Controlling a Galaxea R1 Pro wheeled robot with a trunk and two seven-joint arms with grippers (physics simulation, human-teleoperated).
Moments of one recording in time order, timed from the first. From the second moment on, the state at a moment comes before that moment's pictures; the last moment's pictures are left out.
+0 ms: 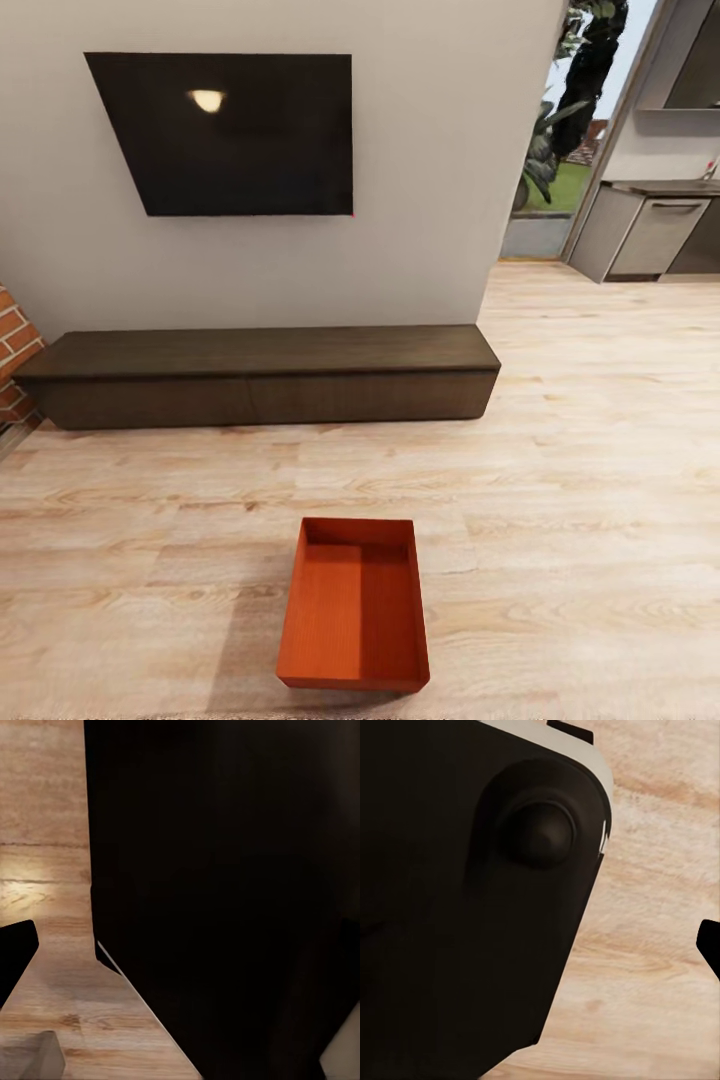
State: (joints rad) left arm 0.00 -0.01 0.01 -0.17 0.08 0.03 0.00; right arm -0.16 -0.01 0.53 0.00 -0.26 -0.07 -0.03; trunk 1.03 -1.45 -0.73
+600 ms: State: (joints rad) left arm 0.00 -0.01 0.01 -0.17 0.08 0.03 0.00; right arm -0.16 -0.01 0.53 0.00 -0.26 -0.07 -0.04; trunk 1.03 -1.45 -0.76
